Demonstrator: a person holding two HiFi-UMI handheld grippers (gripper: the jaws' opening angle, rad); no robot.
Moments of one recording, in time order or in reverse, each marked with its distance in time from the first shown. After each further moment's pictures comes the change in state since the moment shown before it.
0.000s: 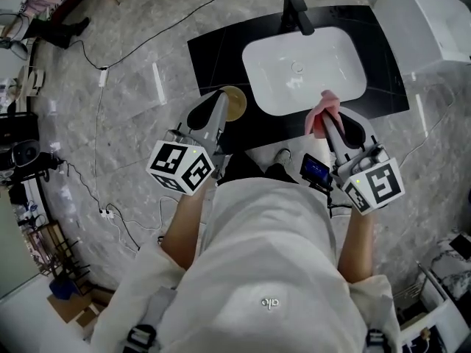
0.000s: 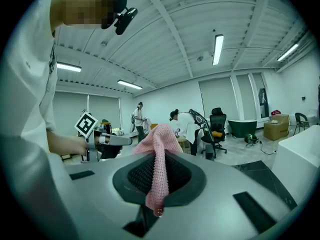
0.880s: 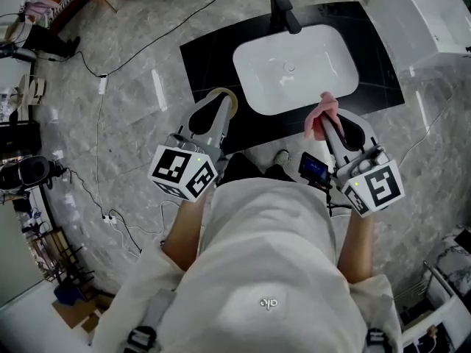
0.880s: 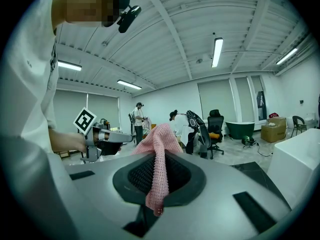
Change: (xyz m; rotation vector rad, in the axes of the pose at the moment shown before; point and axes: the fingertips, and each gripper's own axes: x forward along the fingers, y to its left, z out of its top) left arm 0.009 -0.047 0.007 0.093 0.002 -0.047; right arm -0.031 -0.010 0.000 -0.017 -0.009 -0.022
